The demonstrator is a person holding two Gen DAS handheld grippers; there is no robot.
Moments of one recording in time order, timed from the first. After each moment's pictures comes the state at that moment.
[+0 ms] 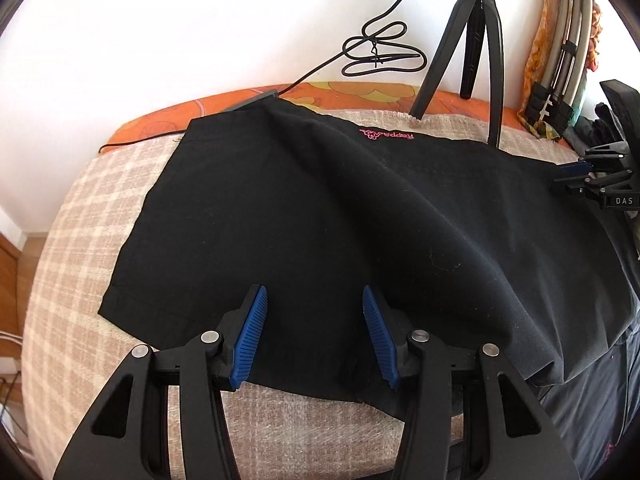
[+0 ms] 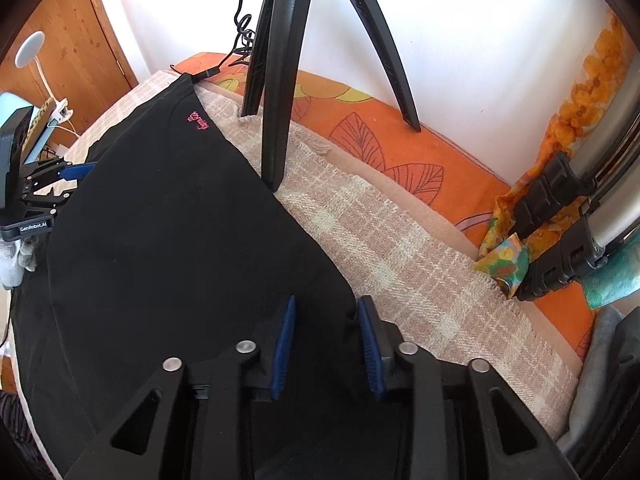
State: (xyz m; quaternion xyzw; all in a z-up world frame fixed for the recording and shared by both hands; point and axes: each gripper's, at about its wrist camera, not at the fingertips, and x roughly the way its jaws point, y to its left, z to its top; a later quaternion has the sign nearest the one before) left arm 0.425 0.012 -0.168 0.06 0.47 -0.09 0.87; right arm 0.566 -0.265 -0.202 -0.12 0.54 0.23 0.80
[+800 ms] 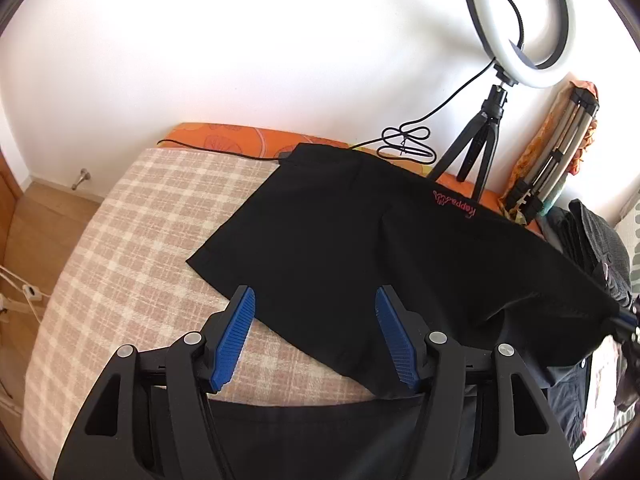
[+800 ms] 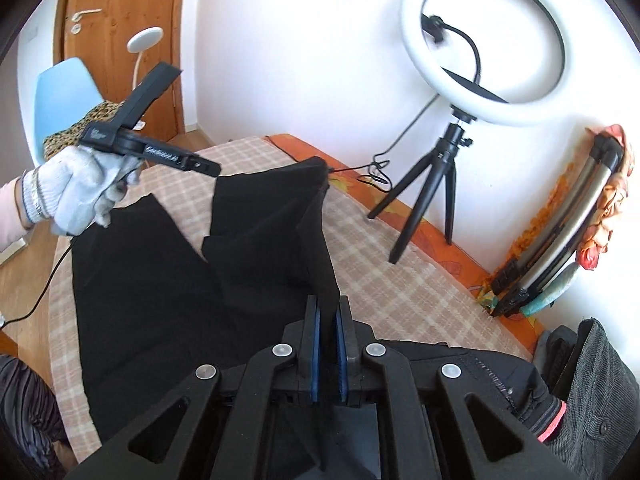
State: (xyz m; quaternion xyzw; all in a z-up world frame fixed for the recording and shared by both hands) left arm 0.375 0.075 -0.086 -0.06 0.44 -0.07 0.89; right arm 0.375 -0.187 -0.077 -0.18 0.36 0.26 0.88
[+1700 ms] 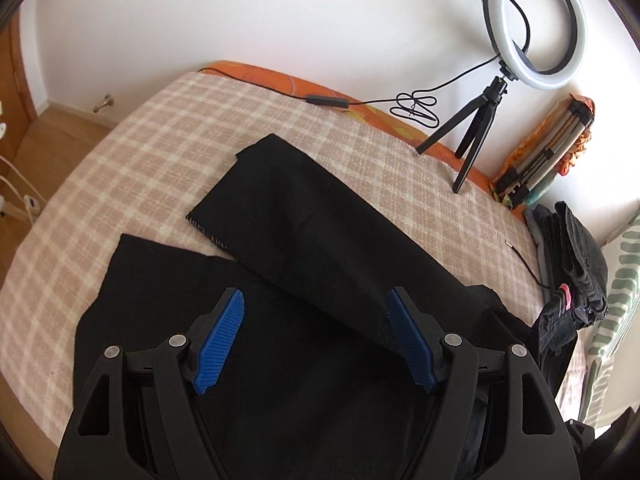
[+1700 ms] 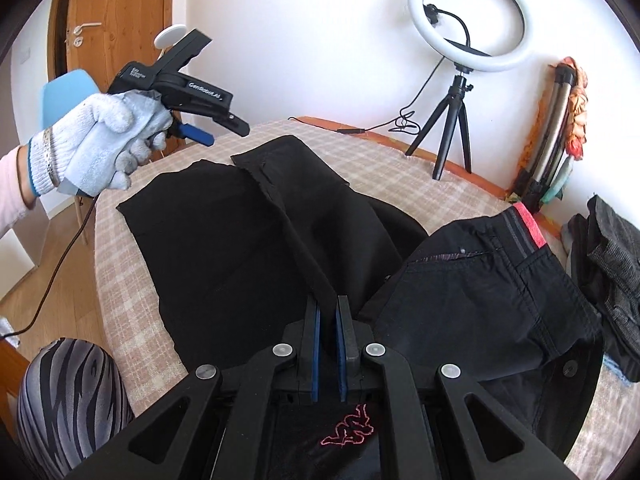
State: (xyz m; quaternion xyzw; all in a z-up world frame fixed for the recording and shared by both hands) left arm 0.291 0.095 -0.109 -0.16 0.48 -0.04 0.86; right arm 0.226 -0.179 -0.151 -0.10 0.37 0.22 0.90
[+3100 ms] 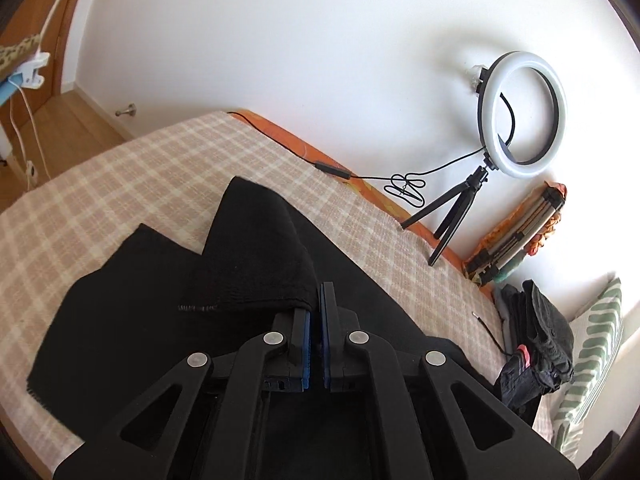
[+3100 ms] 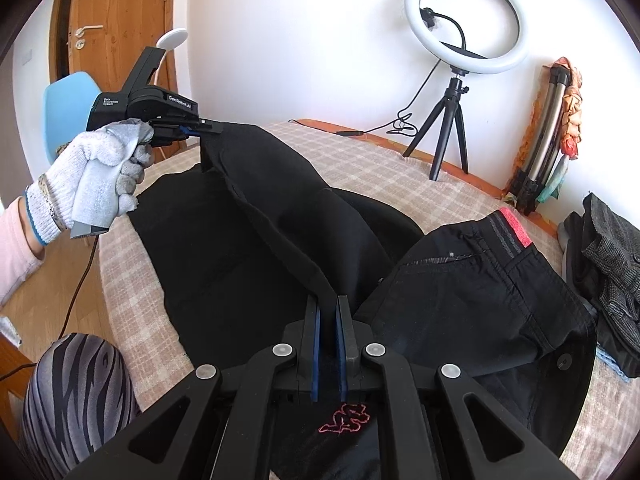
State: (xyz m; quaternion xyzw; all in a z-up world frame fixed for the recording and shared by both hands) left arm 0.234 0.122 -0.103 -0.26 0.33 -0.02 0.91; right arm 0.208 -0.184 -0.146 -0.11 0.36 0.23 0.90
